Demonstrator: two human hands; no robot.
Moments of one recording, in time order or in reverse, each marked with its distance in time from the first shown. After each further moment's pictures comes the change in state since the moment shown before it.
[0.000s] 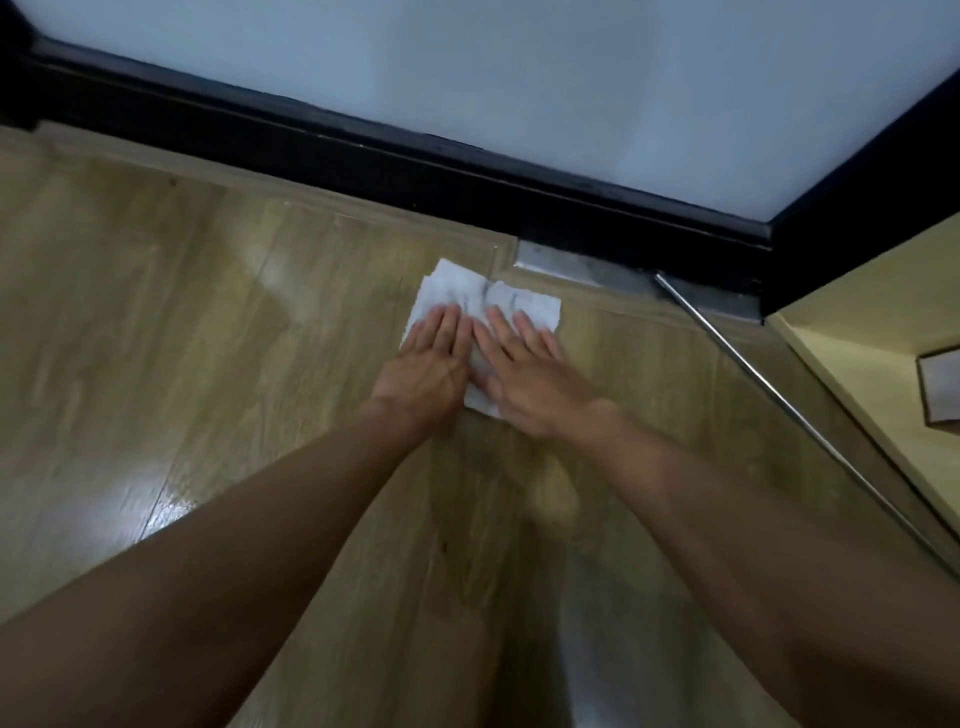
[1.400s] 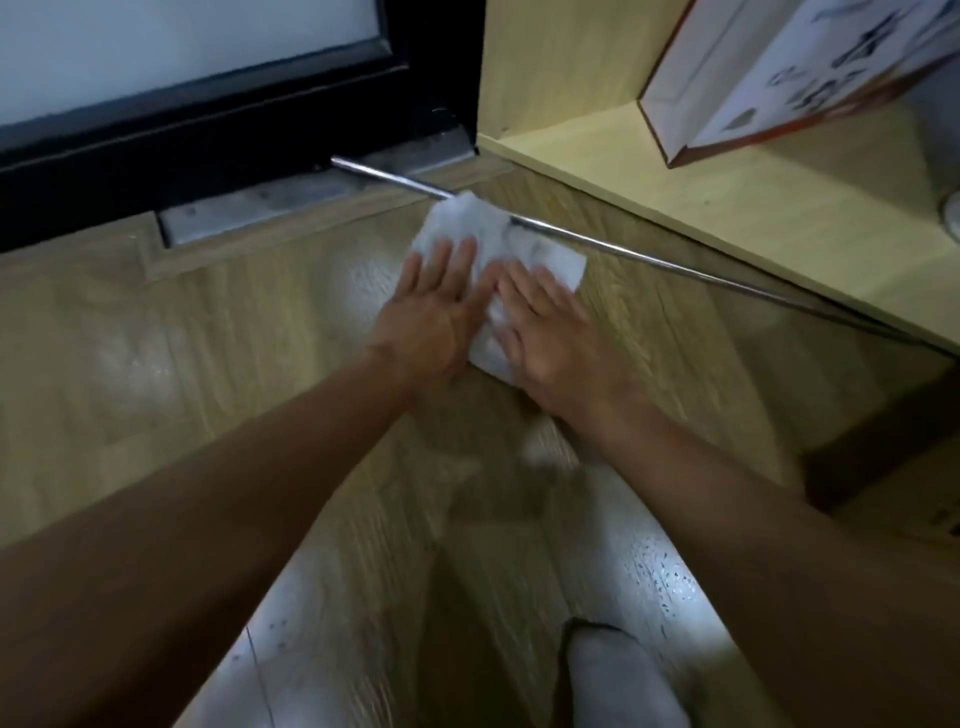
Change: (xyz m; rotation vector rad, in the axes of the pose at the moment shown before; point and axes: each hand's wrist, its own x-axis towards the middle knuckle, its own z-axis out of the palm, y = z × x) left_hand 0.072 0.233 -0.001 0.127 0.059 0.599; right_hand -0.188 0.149 0.066 0.158 0.242 0.588
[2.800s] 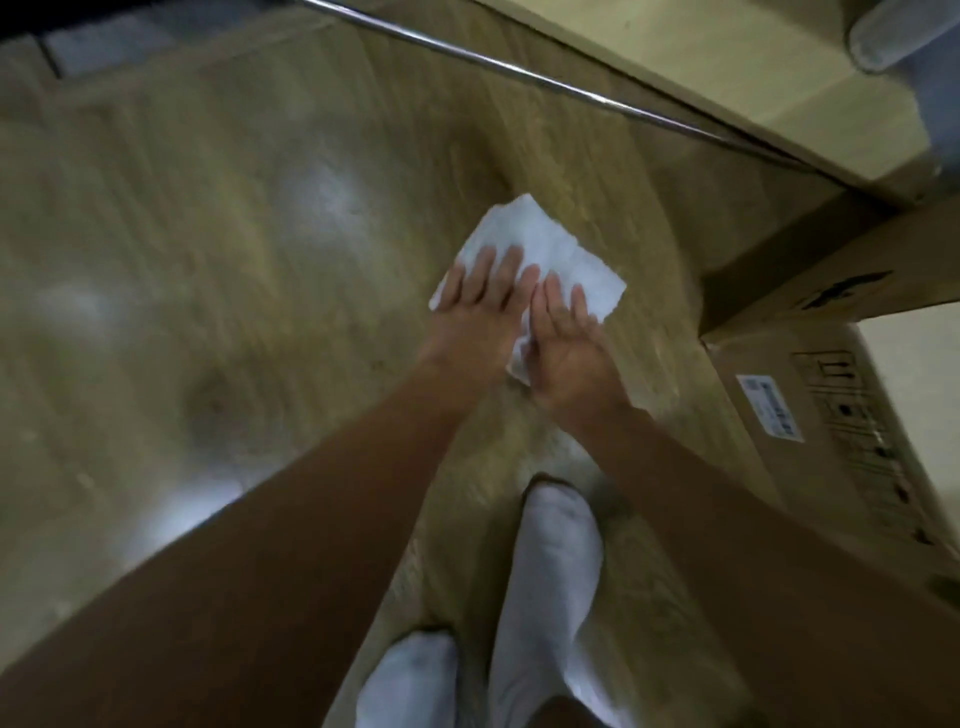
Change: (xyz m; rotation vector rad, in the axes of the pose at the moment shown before) left_hand -0.099 0.153 0.030 -0.111 -0.153 0.055; right_hand -0.196 -0.003 0.032 -0.025 -0.281 0.210
